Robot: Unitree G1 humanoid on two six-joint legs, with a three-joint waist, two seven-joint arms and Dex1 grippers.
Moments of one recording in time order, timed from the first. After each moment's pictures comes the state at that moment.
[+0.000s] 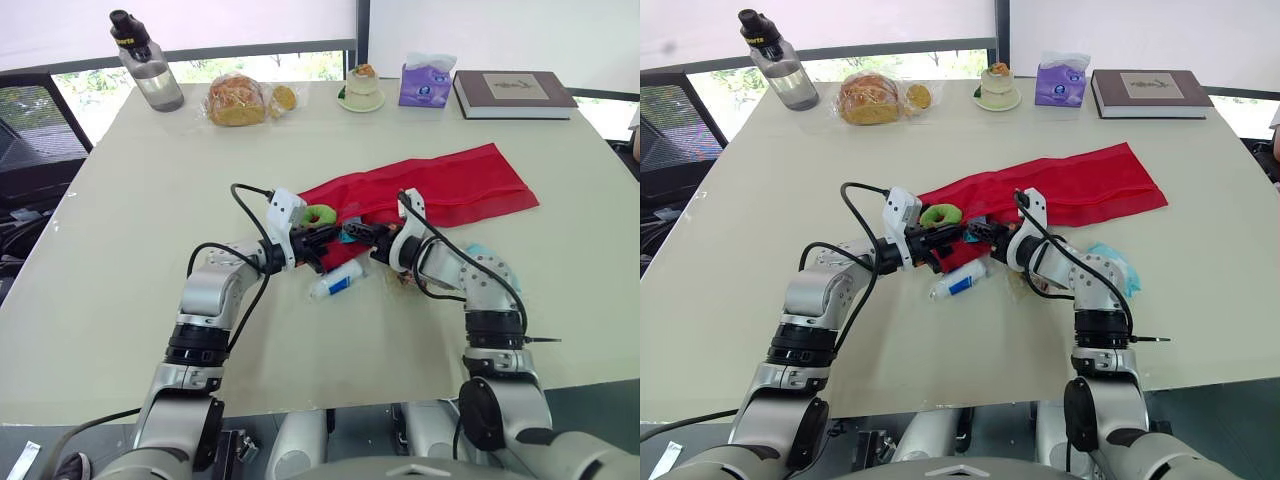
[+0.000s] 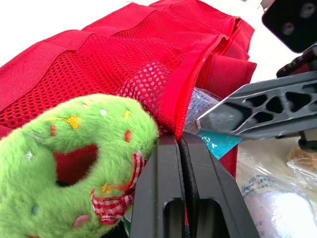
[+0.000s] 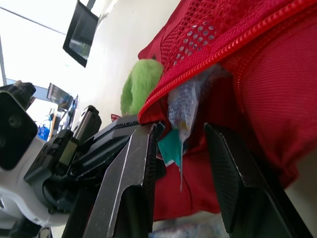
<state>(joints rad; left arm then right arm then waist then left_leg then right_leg) -0.49 0.39 -0.01 0.09 -0.36 0.58 -0.78 -0.62 0.04 -0.20 0.10 0.87 1.12 0.05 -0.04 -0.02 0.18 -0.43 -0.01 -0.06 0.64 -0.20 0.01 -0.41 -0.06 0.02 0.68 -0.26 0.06</state>
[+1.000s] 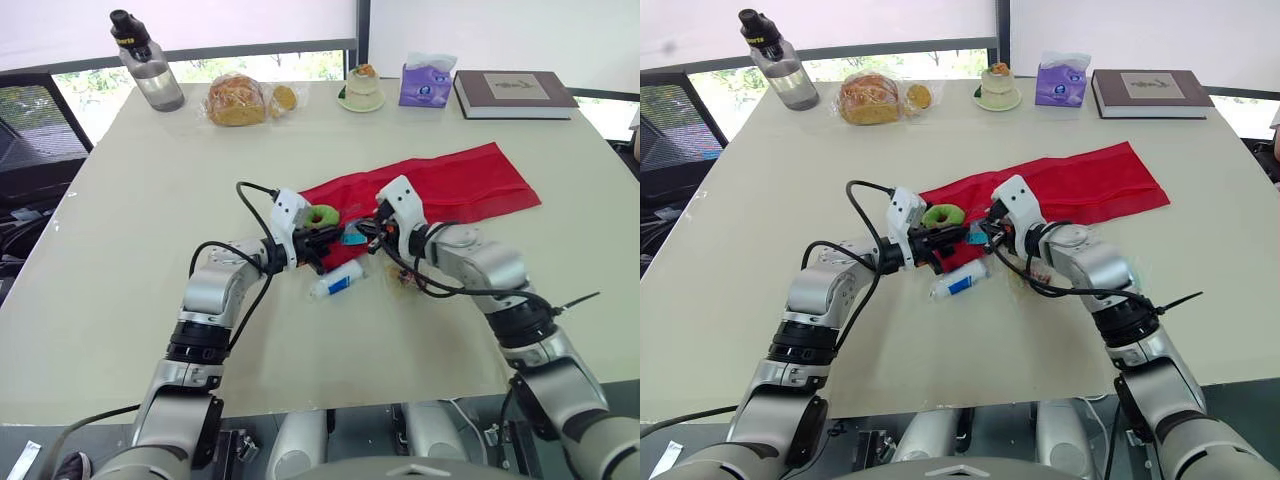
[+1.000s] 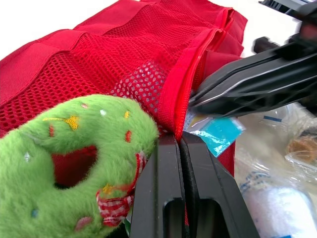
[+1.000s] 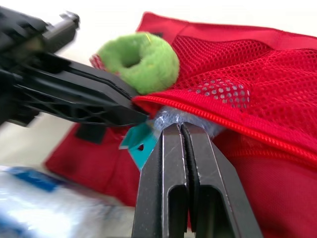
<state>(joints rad) -0.50 0.40 -0.04 0.11 -0.34 0.55 -0.81 -0.69 -0.26 0.34 0.07 0.28 0.73 0.47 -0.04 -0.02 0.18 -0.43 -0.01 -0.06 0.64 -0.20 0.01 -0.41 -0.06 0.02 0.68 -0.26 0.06</state>
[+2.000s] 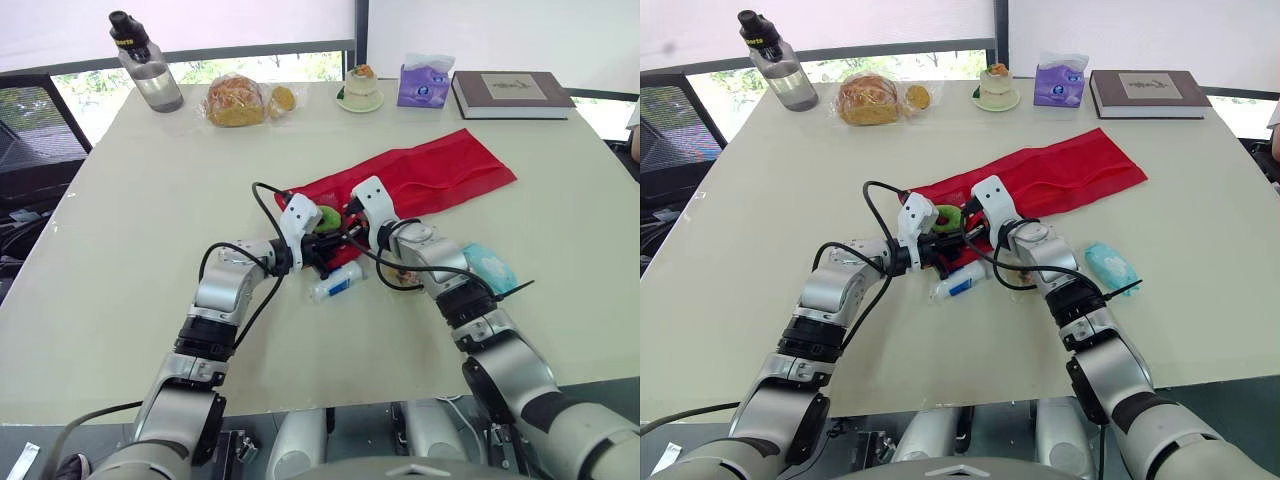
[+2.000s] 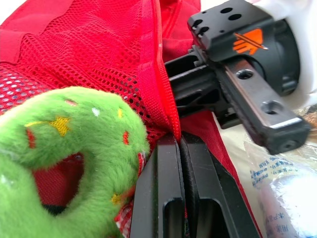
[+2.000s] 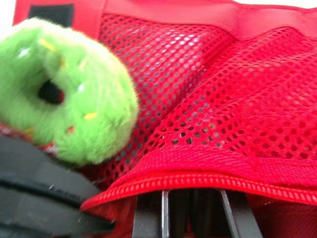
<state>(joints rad) -0.53 0.41 -0.11 0.20 -0.26 0.43 -0.85 -0.82 0.02 0.21 0.53 0.10 0.49 0.37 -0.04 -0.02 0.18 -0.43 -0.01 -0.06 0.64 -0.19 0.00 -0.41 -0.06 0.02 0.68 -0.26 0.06</state>
